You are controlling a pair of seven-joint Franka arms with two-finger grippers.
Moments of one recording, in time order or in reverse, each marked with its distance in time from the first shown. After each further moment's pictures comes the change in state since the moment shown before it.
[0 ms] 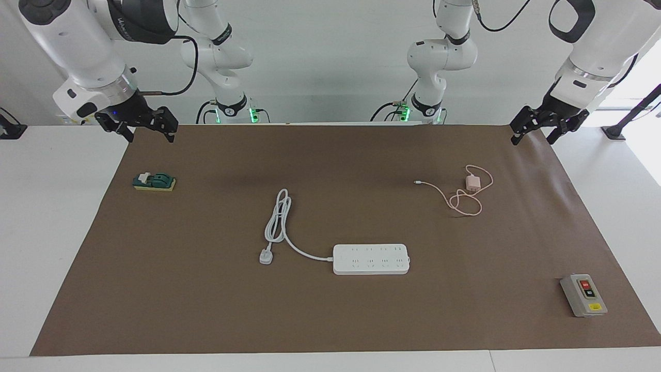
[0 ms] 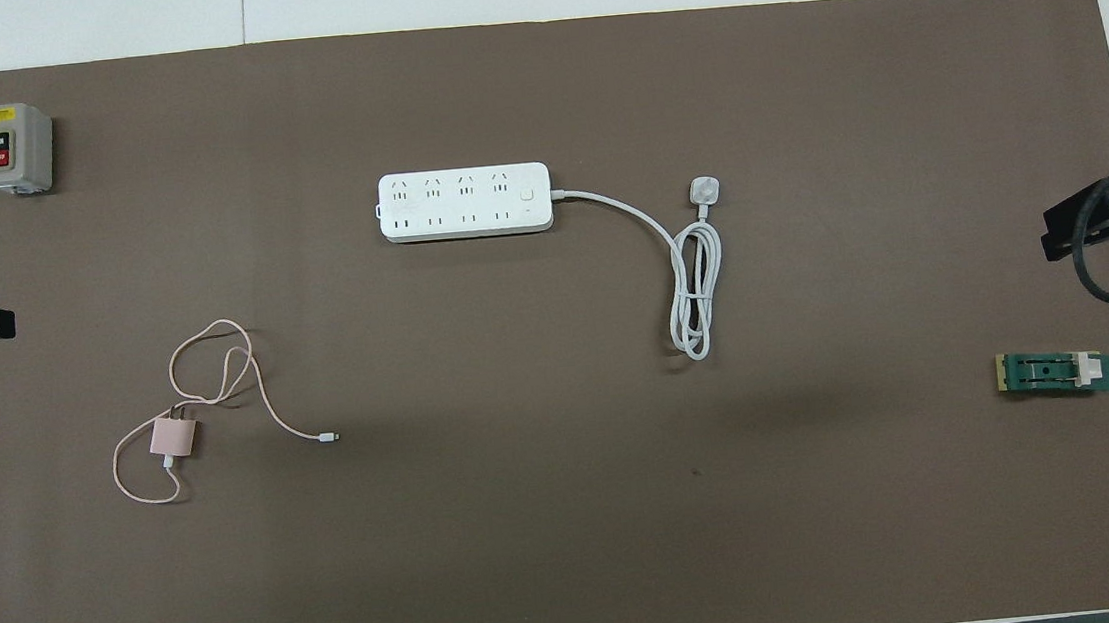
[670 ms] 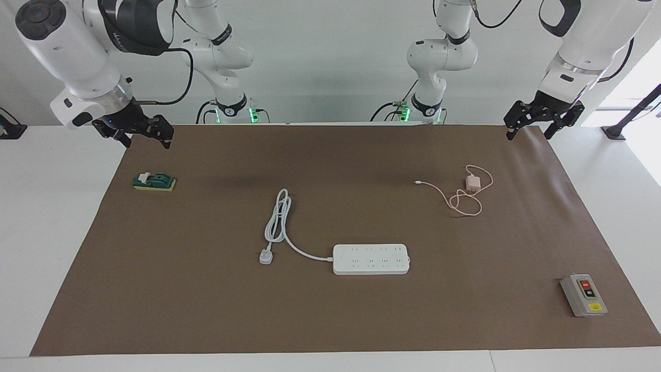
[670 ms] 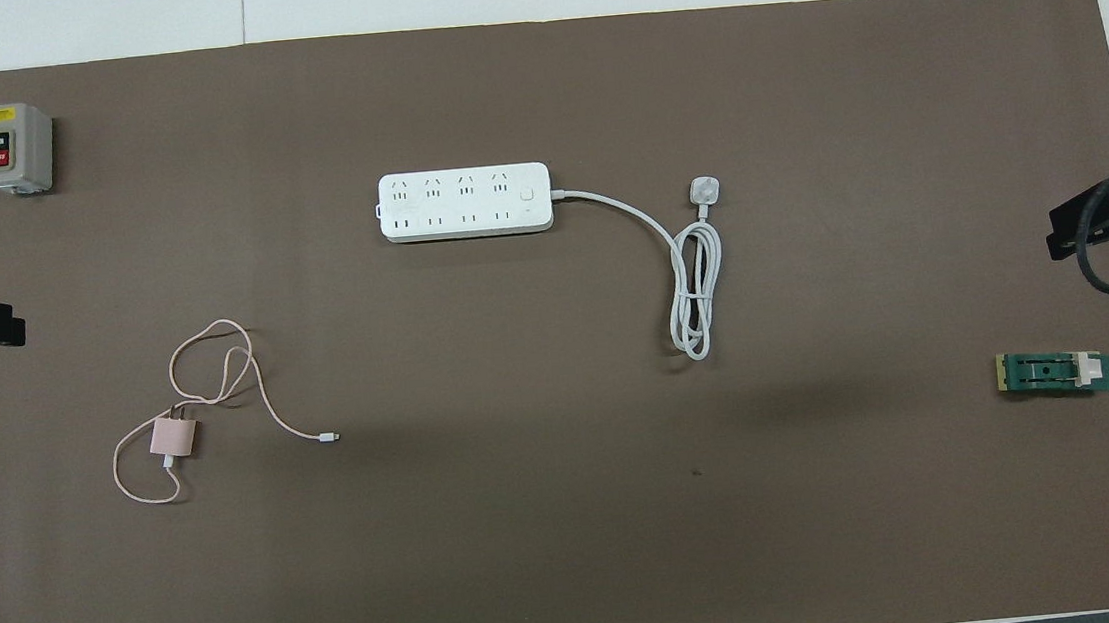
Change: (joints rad) left arm -0.032 -0.012 -0.008 -0.002 0.034 -0.013 0.000; right arm -0.032 0.001 -0.002 -0.042 0.002 0.040 0.004
